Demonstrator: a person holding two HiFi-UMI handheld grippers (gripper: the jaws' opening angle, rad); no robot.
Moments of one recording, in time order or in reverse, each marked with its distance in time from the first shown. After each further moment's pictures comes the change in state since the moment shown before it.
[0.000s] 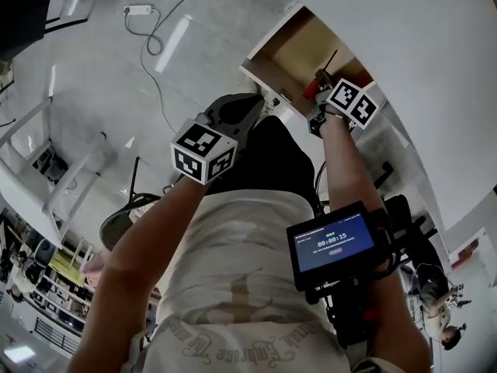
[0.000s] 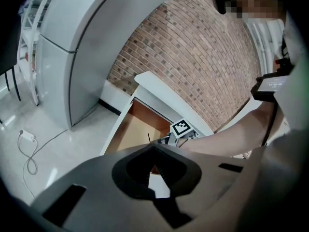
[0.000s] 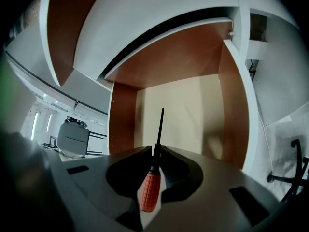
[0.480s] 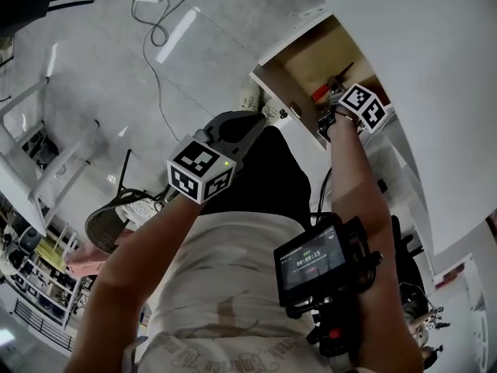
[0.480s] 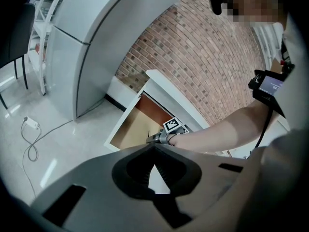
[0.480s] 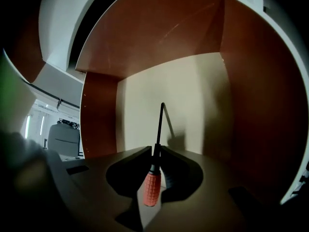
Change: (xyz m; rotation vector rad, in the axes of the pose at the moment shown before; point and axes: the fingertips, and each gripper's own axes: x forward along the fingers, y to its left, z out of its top) left arm -0.005 0.019 -0.034 -0.087 -0.002 0.028; right arm 0.057 -0.035 0.000 0.052 0.052 -0.065
